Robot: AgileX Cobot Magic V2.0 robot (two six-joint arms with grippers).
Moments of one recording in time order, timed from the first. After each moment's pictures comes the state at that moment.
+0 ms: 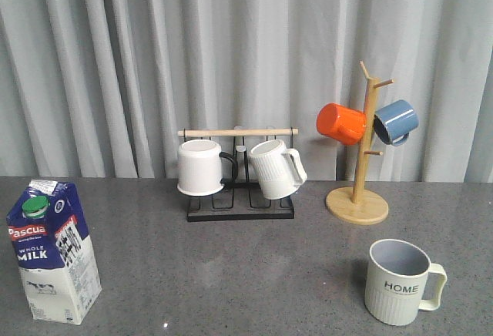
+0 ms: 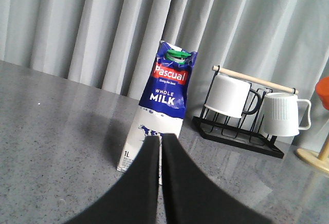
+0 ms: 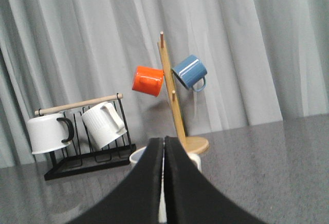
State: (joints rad) left arm 0.04 -0.01 0.02 0.01 -0.04 -0.33; right arm 0.04 -0.01 0.03 0.20 -0.15 0.03
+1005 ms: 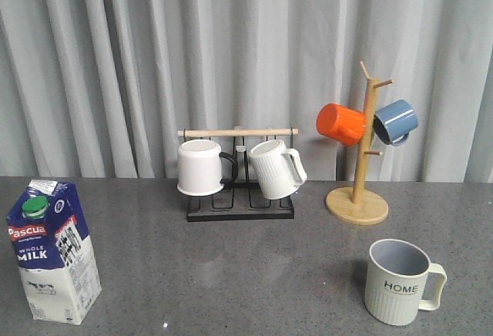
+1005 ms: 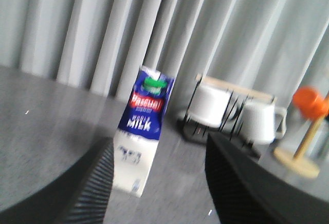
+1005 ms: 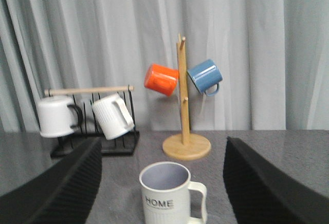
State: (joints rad) left arm 0.04 0.11 -0.36 -0.11 0.35 -0.22; right arm 0.04 0.33 -0.52 0.16 0.24 -0.08
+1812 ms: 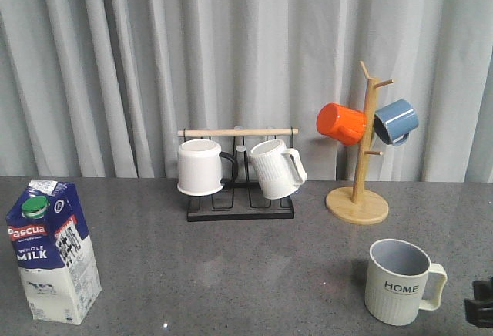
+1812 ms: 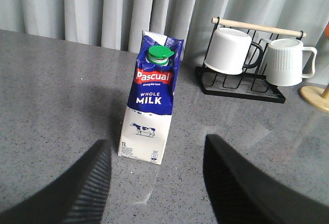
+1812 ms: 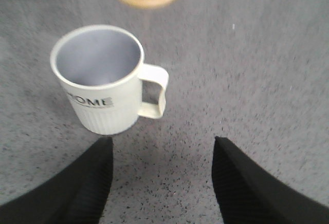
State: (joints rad) left arm 0.04 0.42 -0.60 -0.11 0.51 -0.09; right arm -0.02 1.08 -0.75 -0.05 0.37 0.02
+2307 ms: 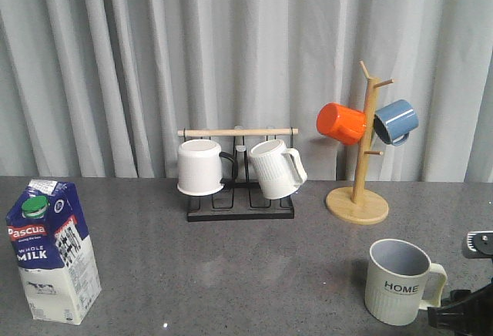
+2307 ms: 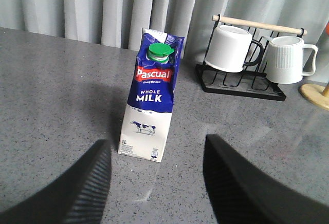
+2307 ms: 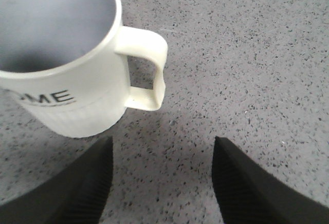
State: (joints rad) left arm 0.04 0.42 -0.60 -0.11 0.52 -0.09; right arm -0.03 1.40 -0.75 -0.04 0.16 0.03
